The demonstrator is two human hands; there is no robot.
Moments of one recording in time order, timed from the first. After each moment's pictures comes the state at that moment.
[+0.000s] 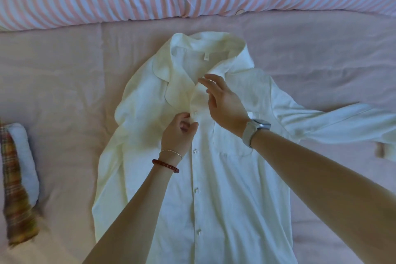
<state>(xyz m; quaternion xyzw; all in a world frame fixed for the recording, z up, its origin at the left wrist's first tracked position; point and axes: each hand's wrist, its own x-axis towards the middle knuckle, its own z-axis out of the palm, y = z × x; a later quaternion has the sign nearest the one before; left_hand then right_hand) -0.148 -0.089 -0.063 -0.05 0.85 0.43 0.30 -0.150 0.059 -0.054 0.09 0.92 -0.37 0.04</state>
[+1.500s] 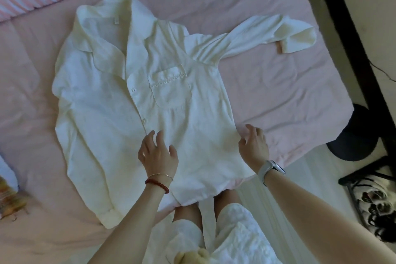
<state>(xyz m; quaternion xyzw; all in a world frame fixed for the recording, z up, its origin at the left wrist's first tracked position) 0.068 -0.123 -0.024 0.16 0.94 0.12 0.27 0.213 0.055 -0.021 0.57 0.75 -0.29 0.18</state>
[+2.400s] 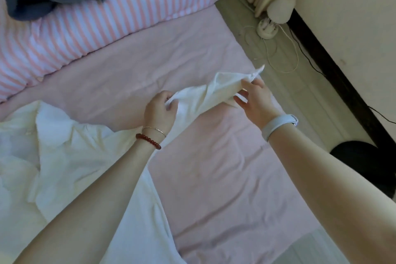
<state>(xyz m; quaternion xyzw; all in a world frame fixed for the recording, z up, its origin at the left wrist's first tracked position) -0.035 0.283 -0.032 0.28 0.88 0.32 0.22 0.110 0.444 -0.018 0.57 0.35 -0.72 -0.19</state>
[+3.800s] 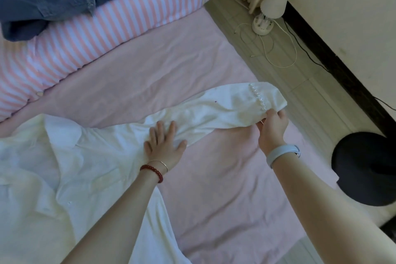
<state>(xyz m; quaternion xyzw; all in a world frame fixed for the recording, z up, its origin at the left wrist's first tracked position) 0.008 0.241 -0.068 0.31 0.87 0.02 0.38 0.175 0.425 -0.051 0.67 0.24 -0.61 -0.35</state>
